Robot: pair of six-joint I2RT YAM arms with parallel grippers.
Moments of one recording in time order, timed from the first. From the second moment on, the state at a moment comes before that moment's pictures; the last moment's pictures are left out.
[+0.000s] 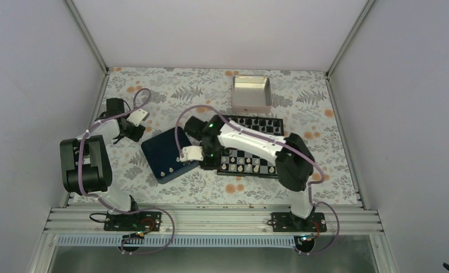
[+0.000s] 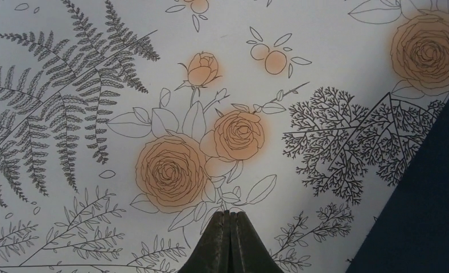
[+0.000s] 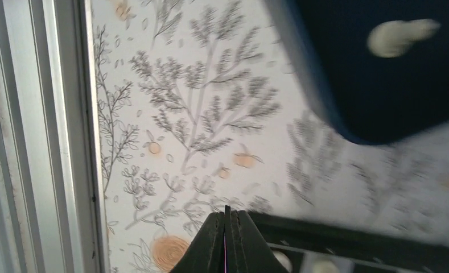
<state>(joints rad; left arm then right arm) 0.18 1.62 0.92 -0.42 0.24 0.60 1.00 1.93 1.64 -1.15 -0.21 -0.62</state>
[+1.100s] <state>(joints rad) 0.12 1.41 0.70 -0.49 0.32 0.69 0.93 2.15 1.73 -0.99 -0.07 -0.61</state>
